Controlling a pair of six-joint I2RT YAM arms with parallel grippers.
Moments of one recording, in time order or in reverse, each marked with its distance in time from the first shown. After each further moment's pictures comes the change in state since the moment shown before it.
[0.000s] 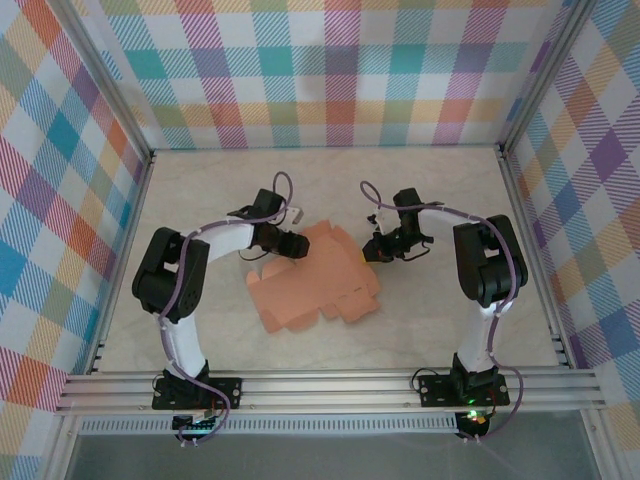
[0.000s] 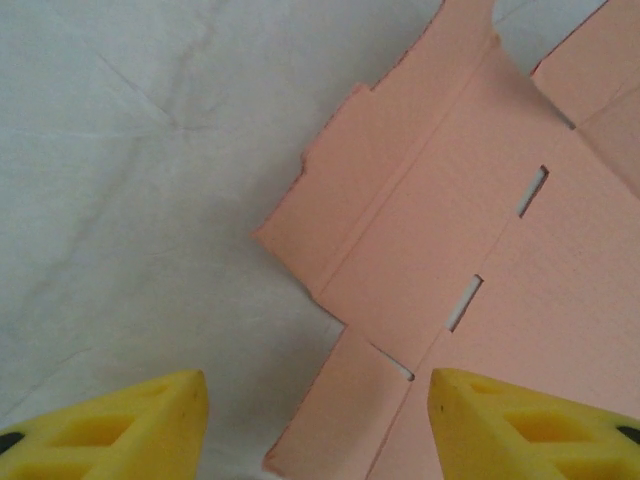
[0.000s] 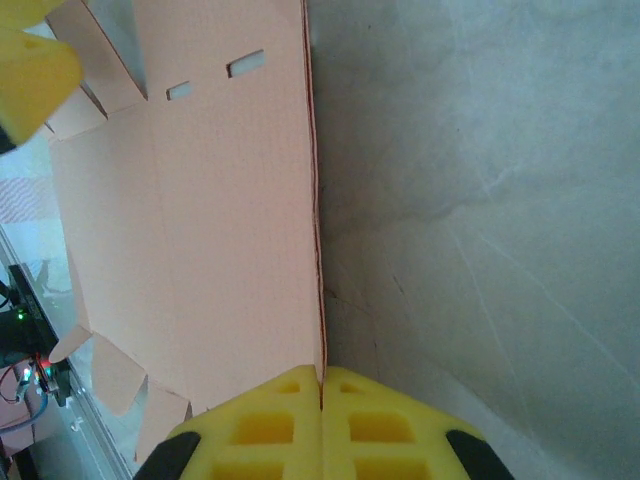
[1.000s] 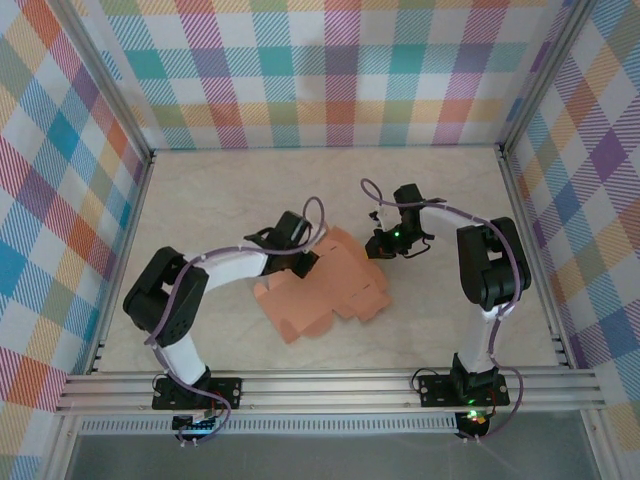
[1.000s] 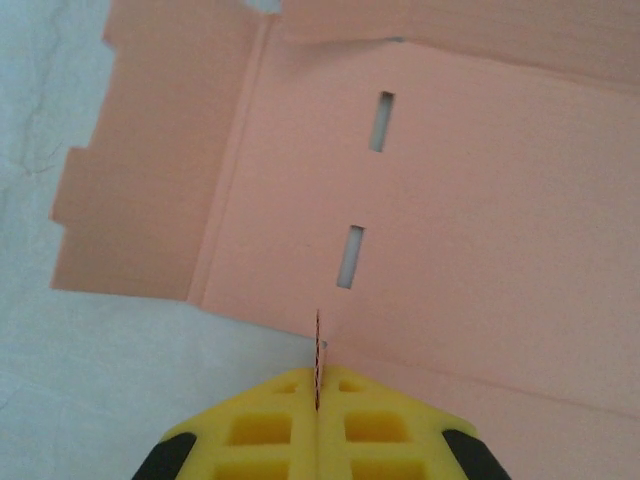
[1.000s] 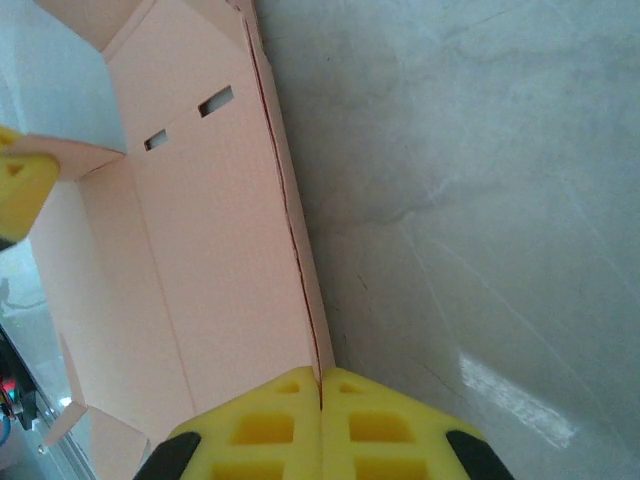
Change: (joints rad) left arm -0.247 -0.172 -0.193 0.165 -0.311 0.164; right arm 0.000 -0.032 0.021 -0.030 0.098 0.021
